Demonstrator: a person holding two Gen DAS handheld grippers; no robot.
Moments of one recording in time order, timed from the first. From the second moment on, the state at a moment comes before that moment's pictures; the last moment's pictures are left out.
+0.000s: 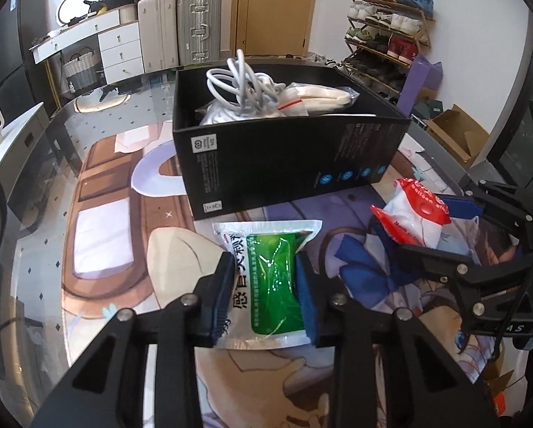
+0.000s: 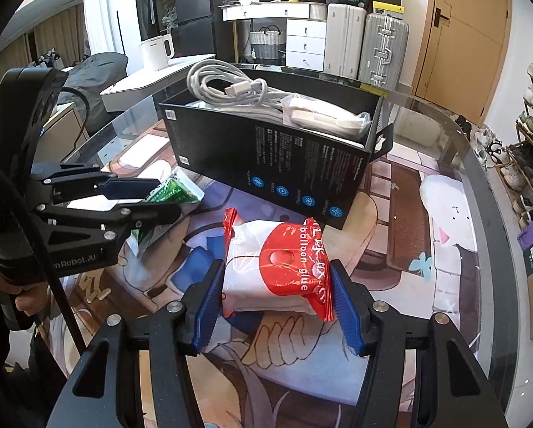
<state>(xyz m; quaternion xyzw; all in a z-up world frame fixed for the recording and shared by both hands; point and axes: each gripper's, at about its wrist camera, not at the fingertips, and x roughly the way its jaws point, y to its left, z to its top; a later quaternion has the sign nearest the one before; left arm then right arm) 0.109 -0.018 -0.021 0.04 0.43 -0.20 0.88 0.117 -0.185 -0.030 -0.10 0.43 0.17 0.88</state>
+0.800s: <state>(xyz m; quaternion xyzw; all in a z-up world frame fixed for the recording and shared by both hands) 0.088 0.019 0.057 -0.01 0.34 -0.19 0.92 0.098 -0.186 0.029 -0.06 0.35 0.18 0.92</state>
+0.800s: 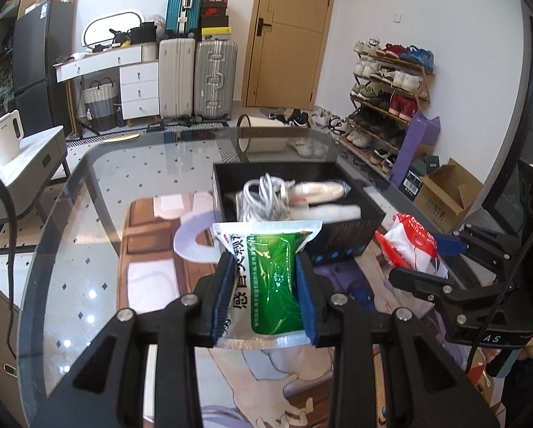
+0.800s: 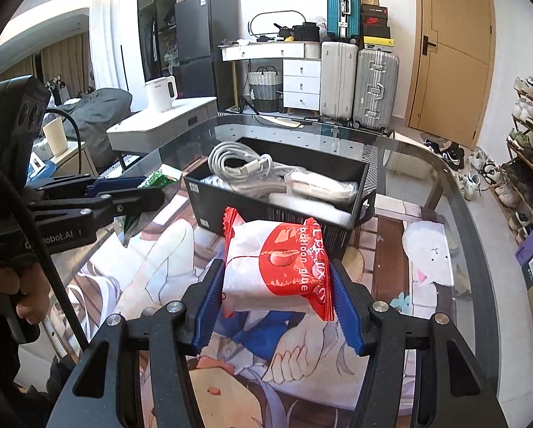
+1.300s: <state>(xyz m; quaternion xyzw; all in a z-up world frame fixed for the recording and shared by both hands) 0.118 0.013 0.079 -0.01 0.32 -0.19 0.93 0.127 -0.192 0.048 -0.04 0.34 0.18 0.92</state>
